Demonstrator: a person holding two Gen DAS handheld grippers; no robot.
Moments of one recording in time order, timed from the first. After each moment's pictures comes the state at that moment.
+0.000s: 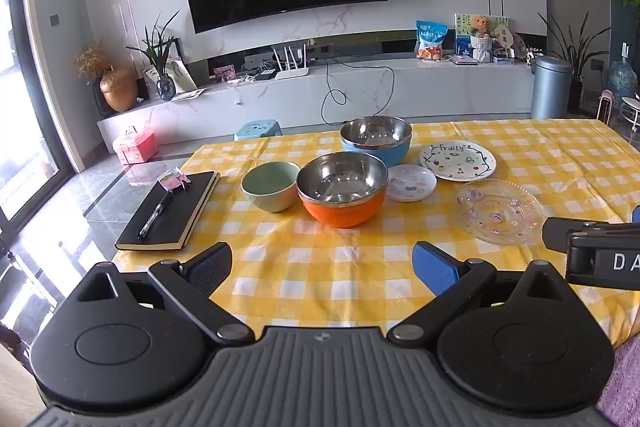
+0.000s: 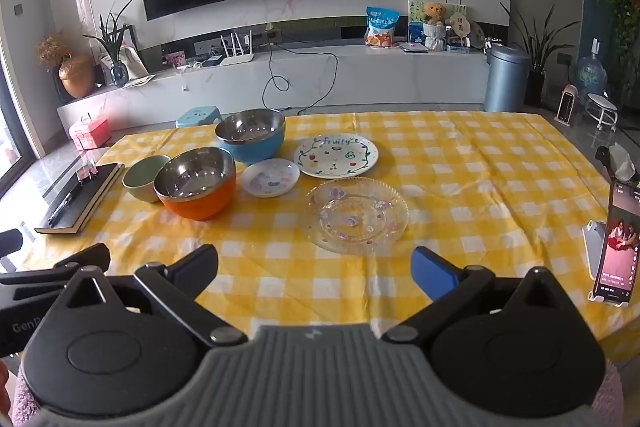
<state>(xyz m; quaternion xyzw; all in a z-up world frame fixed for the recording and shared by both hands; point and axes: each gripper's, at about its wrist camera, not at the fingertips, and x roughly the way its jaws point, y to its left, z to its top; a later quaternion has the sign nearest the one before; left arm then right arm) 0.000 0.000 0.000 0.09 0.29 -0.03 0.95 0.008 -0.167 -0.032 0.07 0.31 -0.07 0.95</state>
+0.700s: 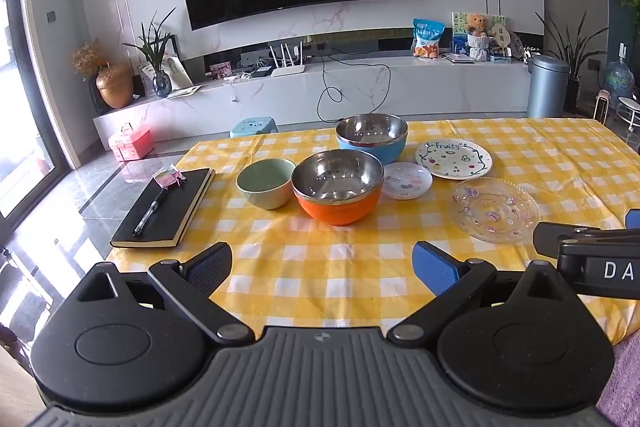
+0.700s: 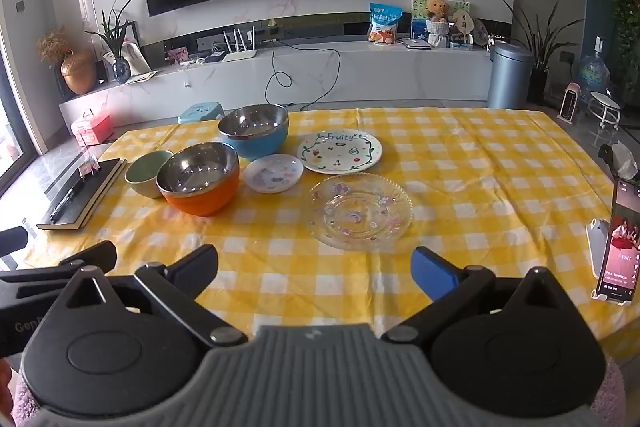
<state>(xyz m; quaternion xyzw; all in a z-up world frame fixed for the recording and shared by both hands) 0.000 -0.002 -0.002 0.09 0.29 -0.03 0.95 0.011 -0.165 -0.035 0.07 0.32 -0.06 0.94</state>
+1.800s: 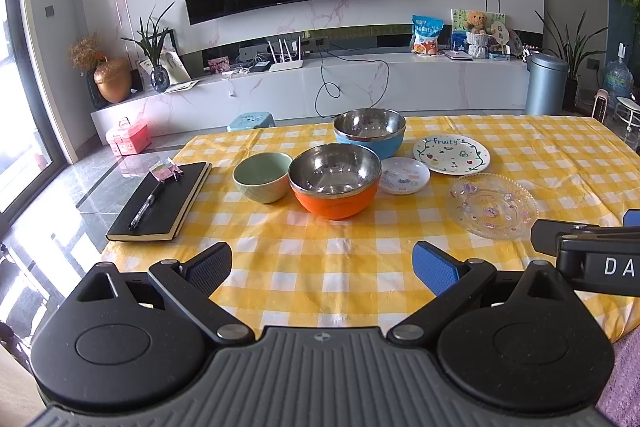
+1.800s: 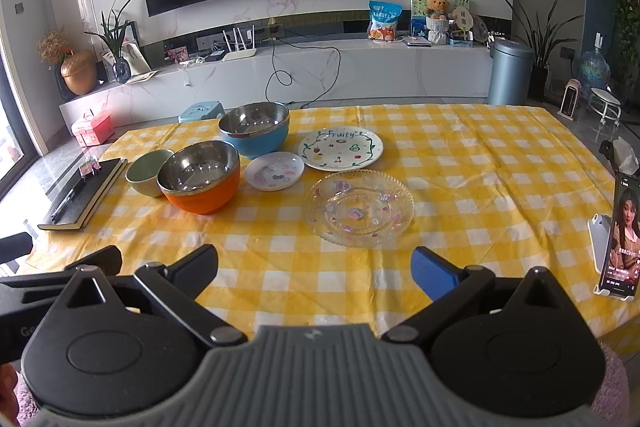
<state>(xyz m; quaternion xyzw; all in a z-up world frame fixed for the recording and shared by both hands) 0.001 -0.003 -0.010 0.08 0.30 -0.03 0.95 0.011 -0.164 -0.036 0.08 0.32 -0.06 0.94</state>
